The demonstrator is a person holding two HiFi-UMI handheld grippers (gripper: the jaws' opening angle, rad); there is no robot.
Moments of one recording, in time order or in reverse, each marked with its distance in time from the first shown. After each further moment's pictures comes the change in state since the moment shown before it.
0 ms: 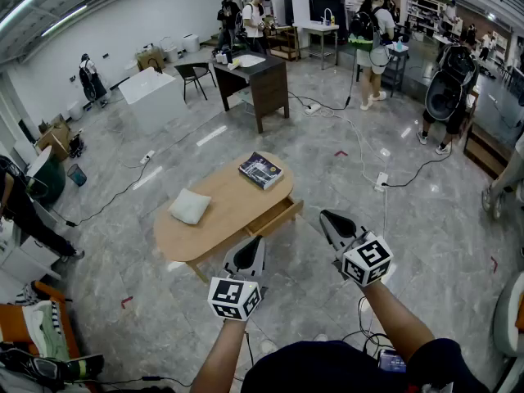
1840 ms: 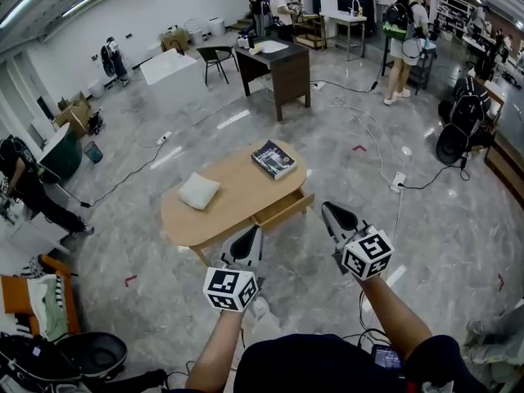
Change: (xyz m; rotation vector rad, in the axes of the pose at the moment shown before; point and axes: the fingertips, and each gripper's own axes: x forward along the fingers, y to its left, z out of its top) left arm 0.028 0.010 -0.008 -0.020 0.013 0.119; right arm 0.023 -0.040 -0.020 0.084 -0.016 0.071
